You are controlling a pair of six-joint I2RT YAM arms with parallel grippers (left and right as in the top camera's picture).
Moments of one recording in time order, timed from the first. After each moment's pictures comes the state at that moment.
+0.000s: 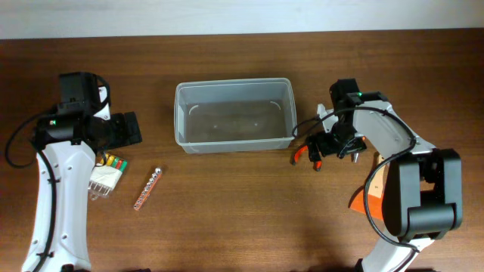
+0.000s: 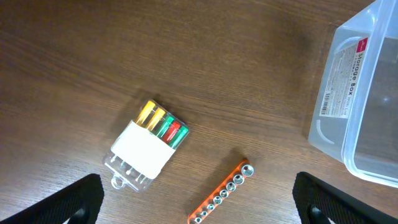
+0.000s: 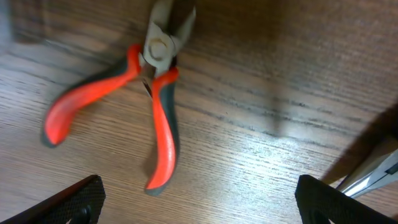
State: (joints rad) left arm 0.14 1.47 1.36 -1.04 -0.10 -0.09; right arm 0.07 1.92 1.30 -0.98 -0.08 -0.16
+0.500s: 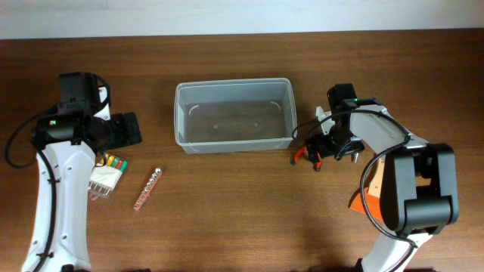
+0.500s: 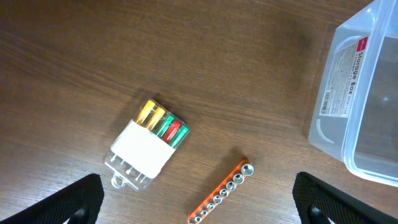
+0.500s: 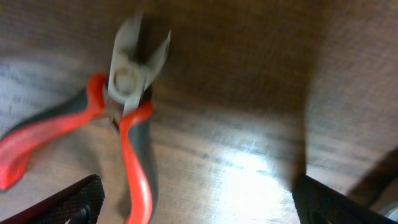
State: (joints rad) left arm 0.14 1.47 1.36 -1.05 -0.10 -0.09; right arm 0.07 1.95 1.25 -0.85 -0.05 -0.17
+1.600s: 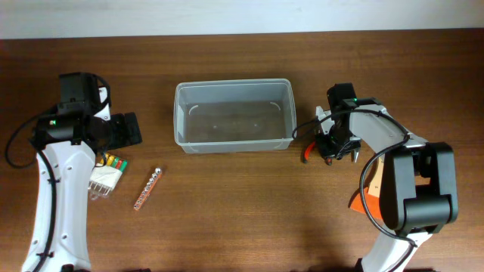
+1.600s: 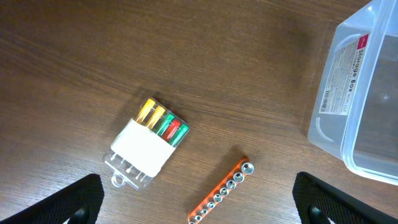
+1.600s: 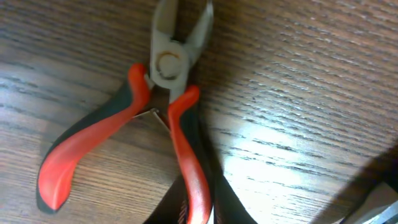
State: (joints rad) left arm 0.14 1.47 1.36 -1.05 -0.10 -0.09; right arm 0.08 1.96 1.25 -0.85 -0.03 -0.18
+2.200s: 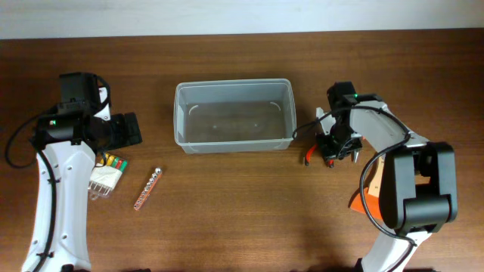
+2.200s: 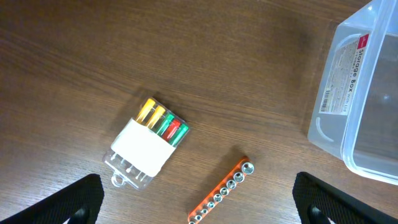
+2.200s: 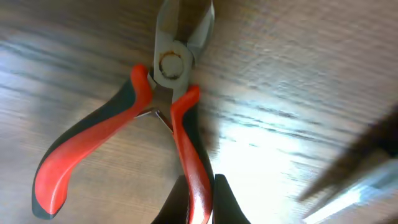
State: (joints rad) left arm 0.14 1.47 1.36 -1.05 -0.10 -0.09; right arm 0.08 1.96 1.34 -1.00 -0.03 -0.18
